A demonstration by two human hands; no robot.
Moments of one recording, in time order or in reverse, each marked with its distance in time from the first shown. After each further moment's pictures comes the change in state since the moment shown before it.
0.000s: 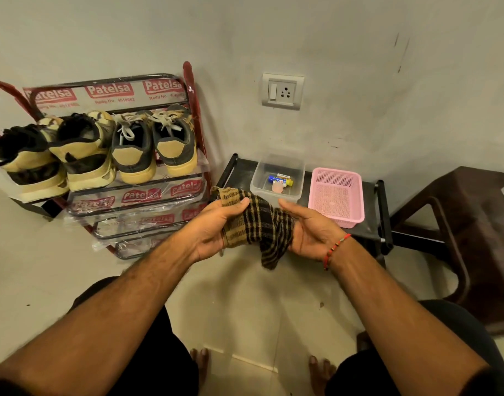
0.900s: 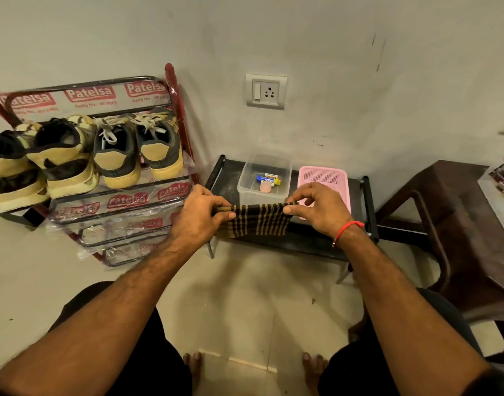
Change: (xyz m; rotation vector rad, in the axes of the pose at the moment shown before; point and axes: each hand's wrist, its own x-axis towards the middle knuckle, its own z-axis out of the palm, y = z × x) left_hand 0.022 -0.003 -0.015 1.334 0.333 0.476; right_hand -0.020 -0.036 -0.024 -1.280 0.469 -0.611
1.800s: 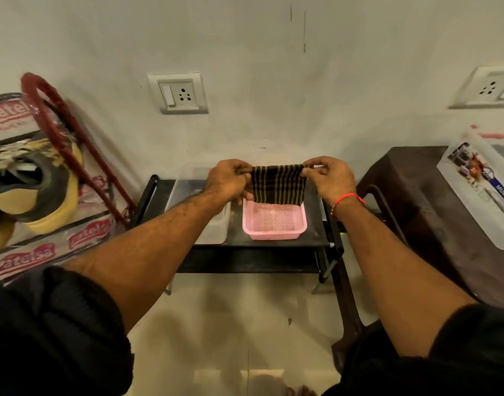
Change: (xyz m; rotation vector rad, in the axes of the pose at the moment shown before) left_hand 0.191 0.146 0.132 -0.454 -0.165 -0.131; right_hand 0.120 0.165 -0.086 0.251 0.431 0.249
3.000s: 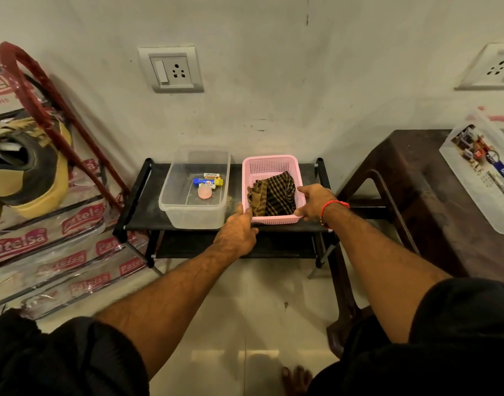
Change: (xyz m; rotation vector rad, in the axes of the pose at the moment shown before) left_hand -0.040 -0.111 0.069 0.590 -0.236 0.048; right_hand -0.025 0.050 0.027 -0.485 -0.427 0.292
